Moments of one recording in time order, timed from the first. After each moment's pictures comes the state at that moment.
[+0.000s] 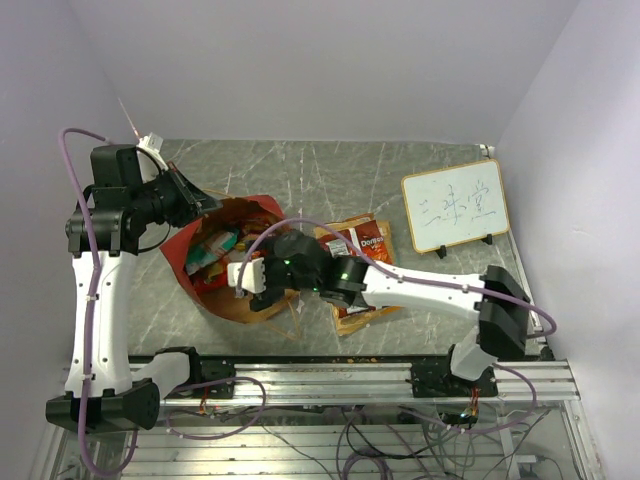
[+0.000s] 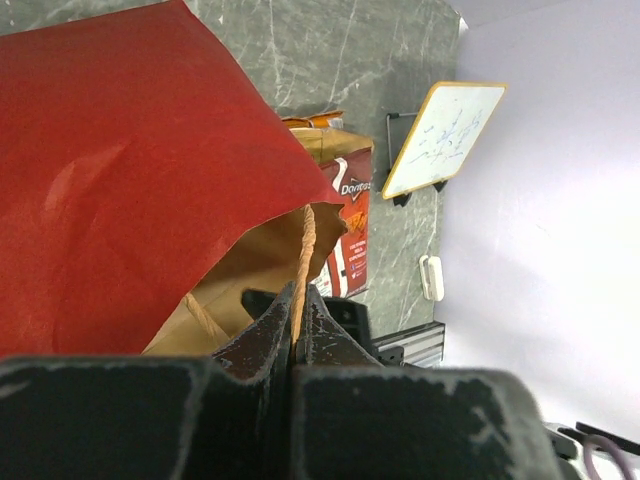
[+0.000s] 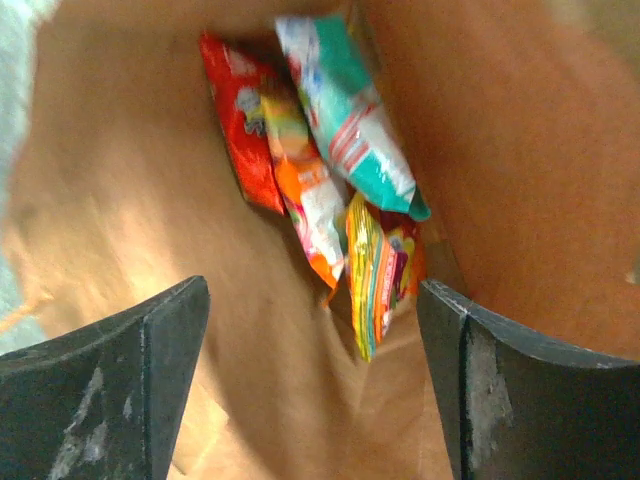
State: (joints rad) left arm 0.05 1.10 1.46 -0.99 0.51 -0.64; right arm 1.21 1.60 1.26 -0.05 -0.06 -0.73
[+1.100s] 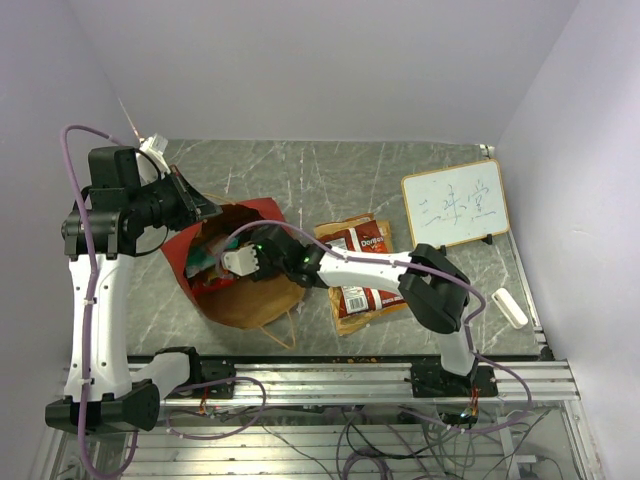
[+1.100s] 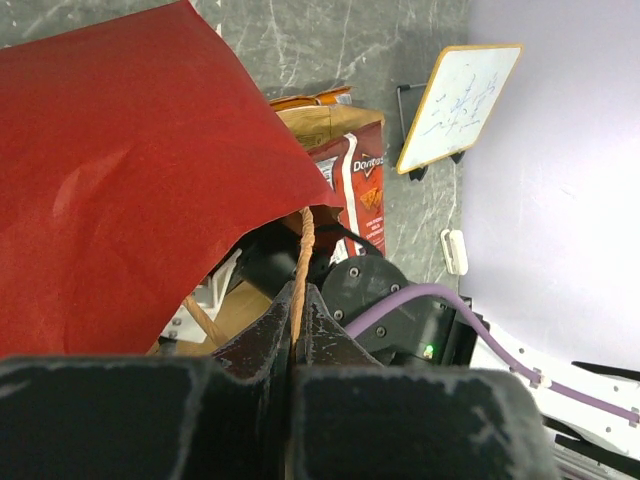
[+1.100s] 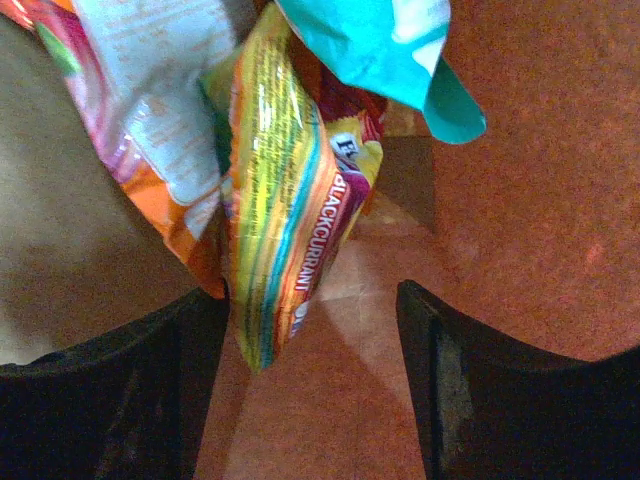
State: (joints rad) left arm 0.05 1.09 1.49 -1.05 0.55 -0.53; right arm 1.10 2.01 1.43 -0.05 0.27 -1.06
